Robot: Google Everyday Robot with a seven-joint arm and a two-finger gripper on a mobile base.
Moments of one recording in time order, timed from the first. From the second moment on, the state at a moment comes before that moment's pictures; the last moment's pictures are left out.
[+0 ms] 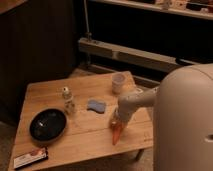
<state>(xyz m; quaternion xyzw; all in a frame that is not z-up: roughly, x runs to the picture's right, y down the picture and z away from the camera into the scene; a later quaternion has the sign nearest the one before) 0.064 0.193 0.837 -0.26 0.18 0.78 0.54</state>
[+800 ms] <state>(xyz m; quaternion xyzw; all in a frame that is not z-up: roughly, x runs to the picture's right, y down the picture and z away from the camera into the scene) 0.062 0.196 0.842 -0.26 0.20 0.77 0.54</state>
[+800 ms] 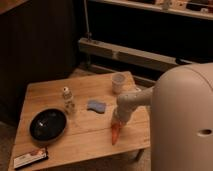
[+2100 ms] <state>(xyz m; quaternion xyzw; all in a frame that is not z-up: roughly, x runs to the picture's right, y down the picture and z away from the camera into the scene) -0.094 0.063 0.774 -0.29 0.09 0.65 0.70</state>
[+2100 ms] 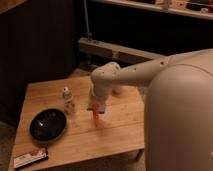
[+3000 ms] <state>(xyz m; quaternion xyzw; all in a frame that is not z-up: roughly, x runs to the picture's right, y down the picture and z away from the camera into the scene) -0.251 0.065 0.672 -0.36 0.00 0.40 0.84</state>
